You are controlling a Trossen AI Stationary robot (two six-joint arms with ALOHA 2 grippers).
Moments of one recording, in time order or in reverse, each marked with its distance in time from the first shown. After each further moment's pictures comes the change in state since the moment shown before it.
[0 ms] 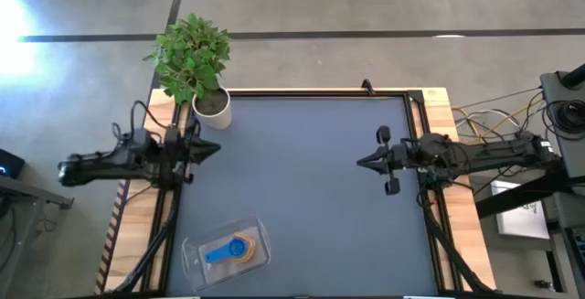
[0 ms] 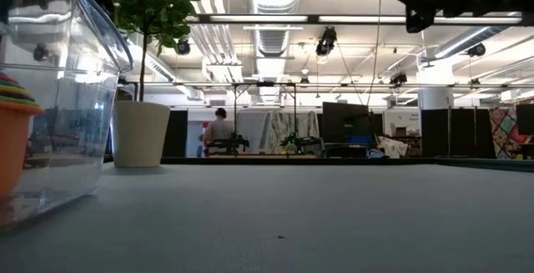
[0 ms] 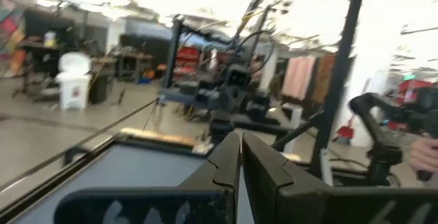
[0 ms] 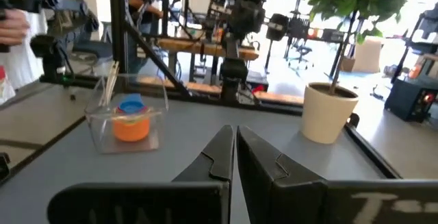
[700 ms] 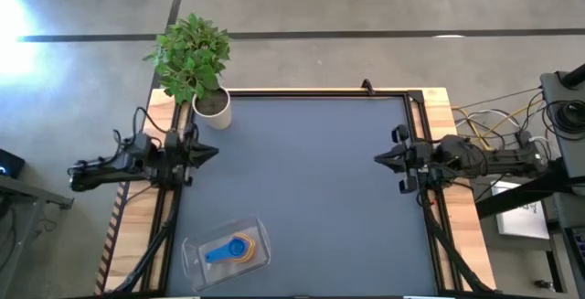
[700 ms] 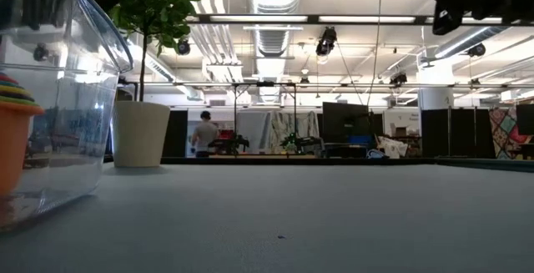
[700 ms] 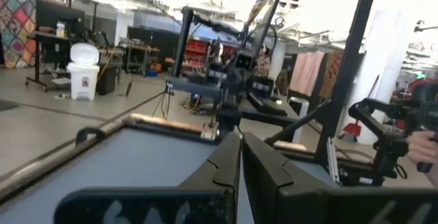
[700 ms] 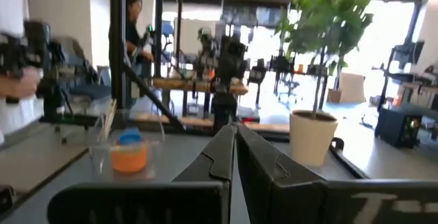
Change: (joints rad) left arm 0.025 -0.206 -0.055 -0.192 -0.015 -0.018; right arm -0.003 -0.387 -0.115 -0.099 0.026 0.034
